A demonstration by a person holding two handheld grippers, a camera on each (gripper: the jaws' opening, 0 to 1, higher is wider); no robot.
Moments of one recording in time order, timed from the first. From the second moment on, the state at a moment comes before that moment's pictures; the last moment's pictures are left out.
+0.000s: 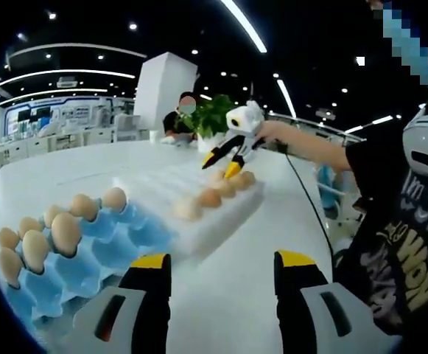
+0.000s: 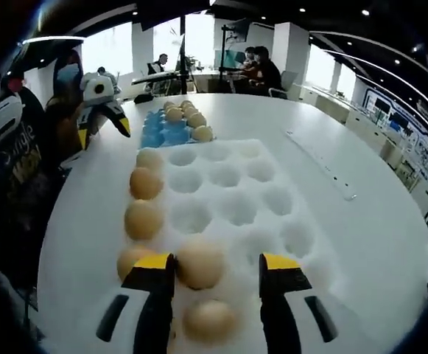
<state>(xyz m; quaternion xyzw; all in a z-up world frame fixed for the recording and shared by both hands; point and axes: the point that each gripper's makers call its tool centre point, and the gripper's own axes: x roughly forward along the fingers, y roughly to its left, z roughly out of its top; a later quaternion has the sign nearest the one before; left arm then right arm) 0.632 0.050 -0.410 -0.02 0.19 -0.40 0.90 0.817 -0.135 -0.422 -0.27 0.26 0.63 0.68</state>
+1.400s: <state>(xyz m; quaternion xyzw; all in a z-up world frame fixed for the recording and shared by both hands) 0.634 0.031 -0.408 -0.04 0.18 -0.41 0.89 0.789 -0.129 -0.406 -0.22 0.27 0.62 0.70</state>
